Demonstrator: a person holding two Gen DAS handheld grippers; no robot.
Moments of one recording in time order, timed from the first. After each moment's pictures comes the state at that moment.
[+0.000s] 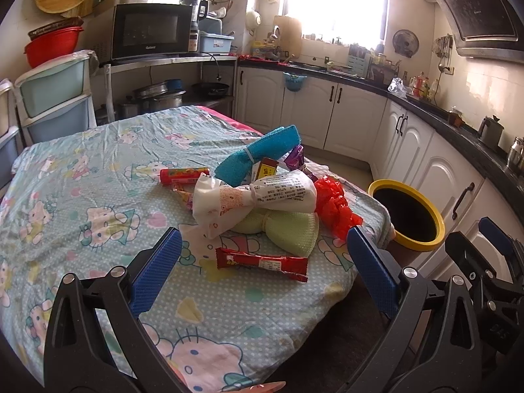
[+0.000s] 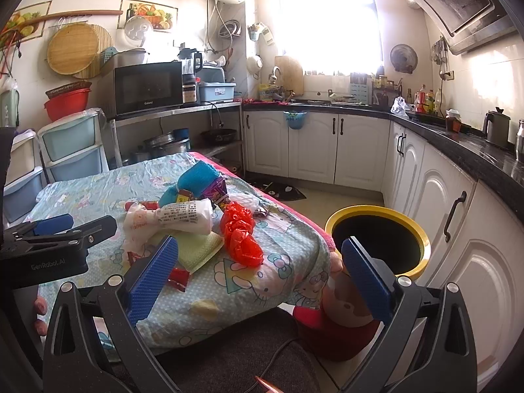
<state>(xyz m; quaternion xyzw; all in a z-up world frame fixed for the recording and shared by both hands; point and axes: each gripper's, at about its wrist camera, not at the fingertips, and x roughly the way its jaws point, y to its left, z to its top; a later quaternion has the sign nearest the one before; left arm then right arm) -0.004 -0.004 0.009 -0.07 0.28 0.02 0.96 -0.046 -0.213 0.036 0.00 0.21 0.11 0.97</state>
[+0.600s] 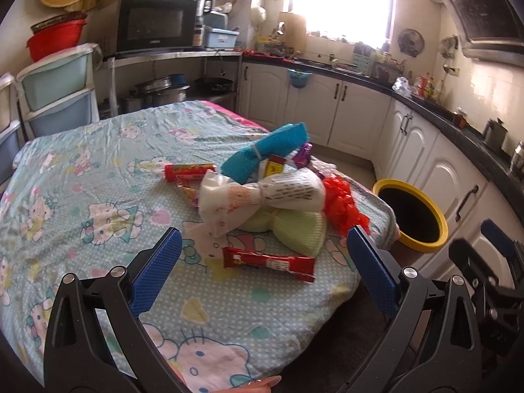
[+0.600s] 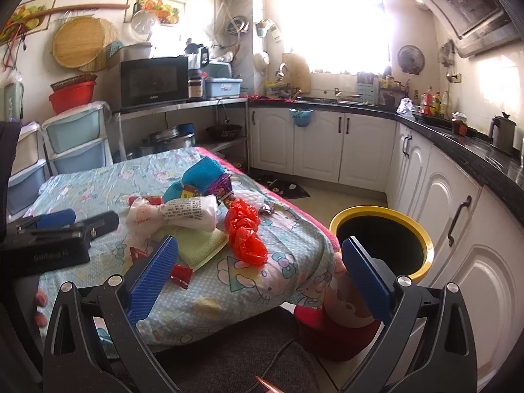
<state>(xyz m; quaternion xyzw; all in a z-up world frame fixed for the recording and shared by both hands) 0.001 0.007 0.006 -0.08 0.29 0.03 0.95 -0.038 -0.204 0.033 -0.02 0.22 0.13 0.97</state>
